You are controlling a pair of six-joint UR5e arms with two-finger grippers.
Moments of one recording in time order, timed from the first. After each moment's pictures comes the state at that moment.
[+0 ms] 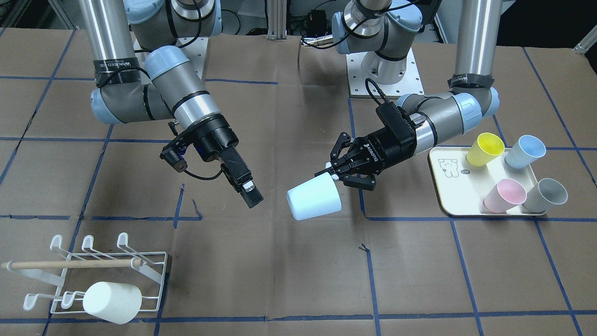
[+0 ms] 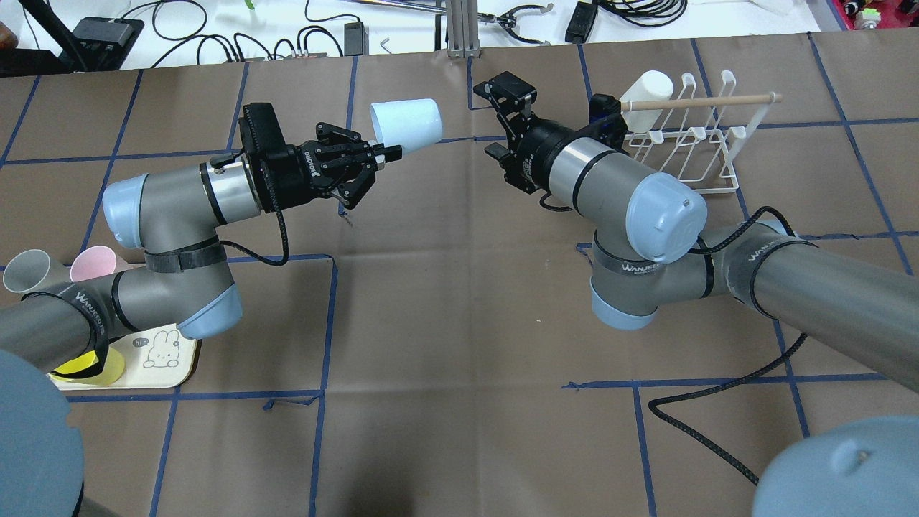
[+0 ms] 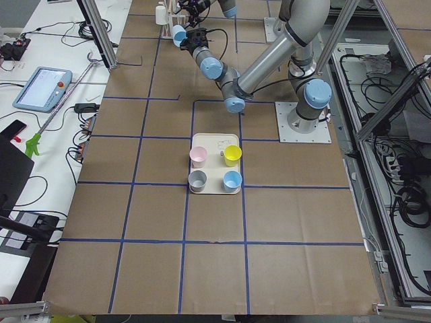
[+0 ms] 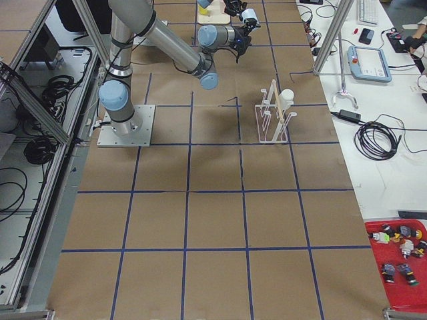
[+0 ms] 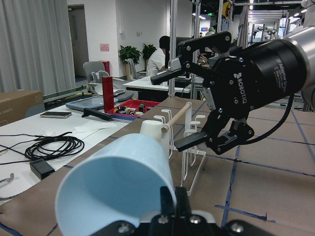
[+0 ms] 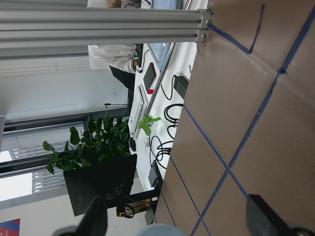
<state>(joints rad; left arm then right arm) -1.37 -1.93 -2.15 0.10 0.27 0.81 1.73 -1.19 2.07 -3.61 -1.13 1.50</state>
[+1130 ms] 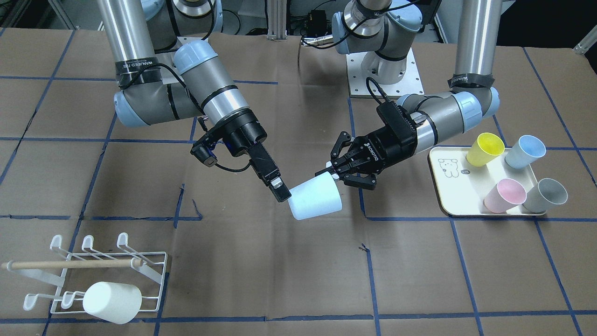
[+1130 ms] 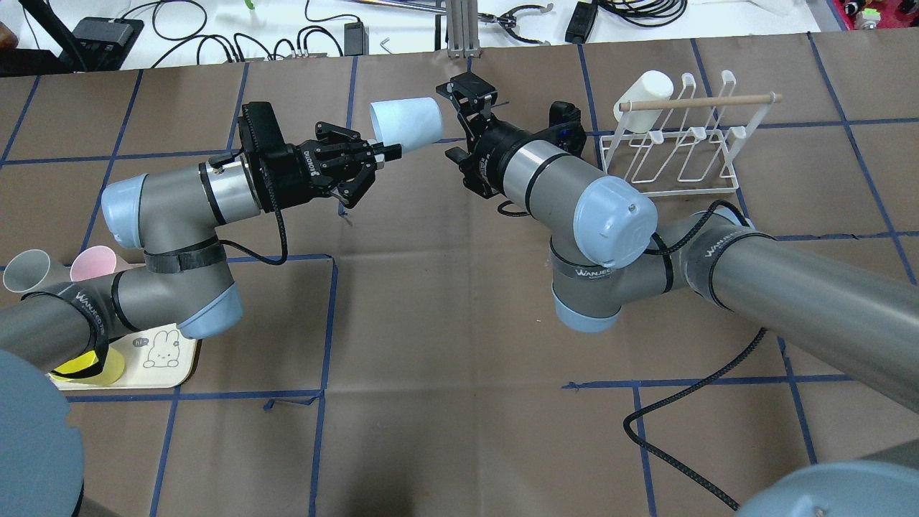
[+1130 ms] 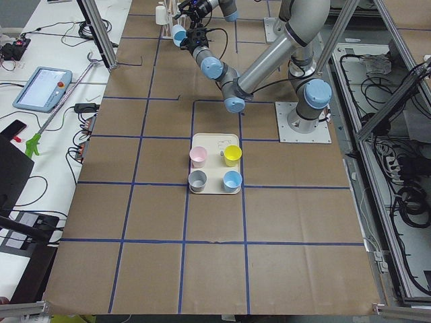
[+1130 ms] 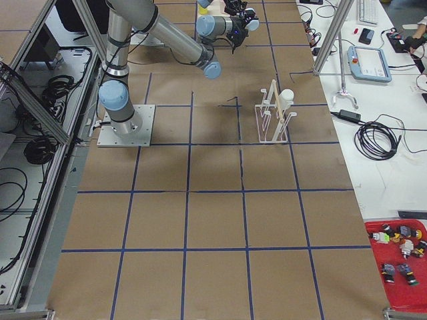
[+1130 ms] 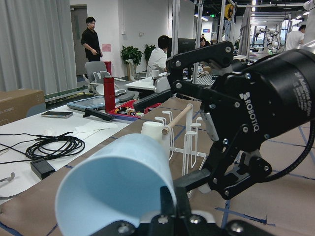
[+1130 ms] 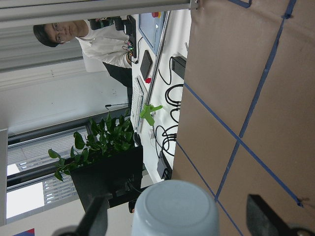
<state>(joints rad) -1.37 -1.93 -2.15 0.11 0.27 0.79 1.84 -1.17 2.00 -3.58 -1.23 1.65</state>
